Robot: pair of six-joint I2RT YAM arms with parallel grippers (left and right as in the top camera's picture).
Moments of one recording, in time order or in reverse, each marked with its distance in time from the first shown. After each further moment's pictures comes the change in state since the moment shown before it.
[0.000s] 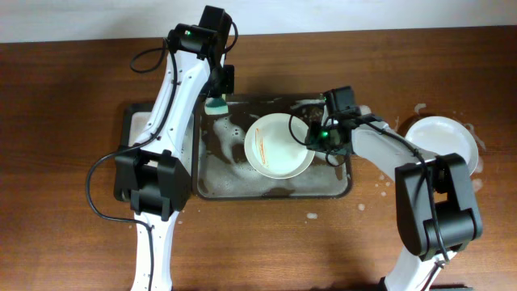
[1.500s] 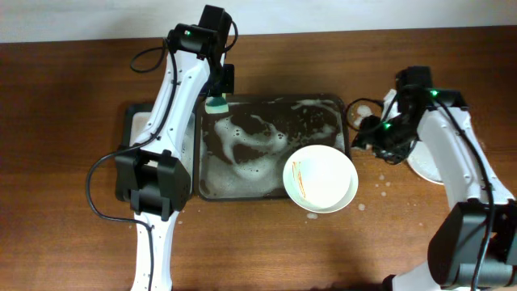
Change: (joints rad) left arm 0.000 0.000 0.000 0.013 0.000 0.000; right arm -0.267 -0.209 0.197 -0.695 -0.033 -0.152
